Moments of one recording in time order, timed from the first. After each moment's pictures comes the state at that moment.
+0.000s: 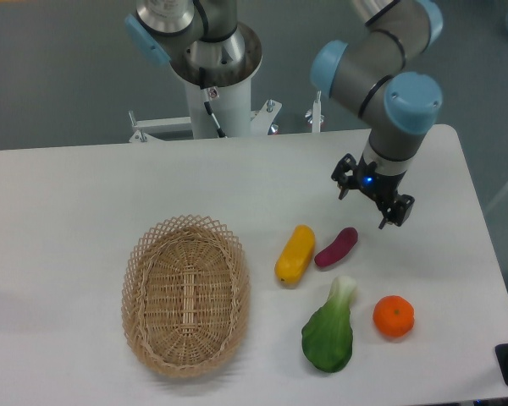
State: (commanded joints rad) arm 2.70 -1.90 -1.87 -0.86 1.62 1.52
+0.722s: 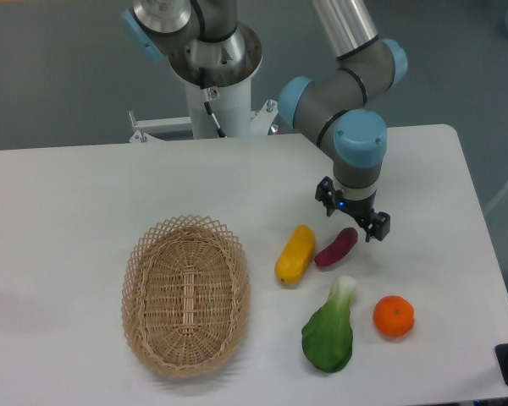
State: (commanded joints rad) arm 2.65 -1.96 -1.90 -0.77 1.66 1.39
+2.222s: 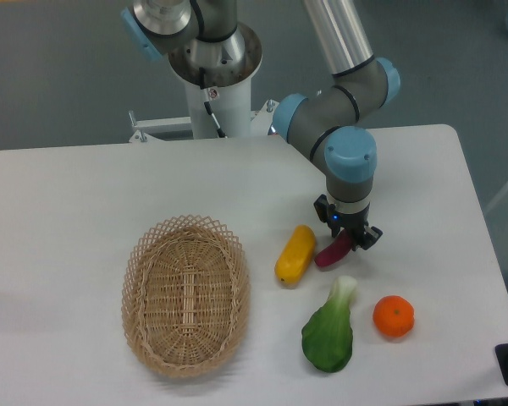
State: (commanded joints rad) arm 2.64 -2.00 -1.88 -0.70 1.66 1.40
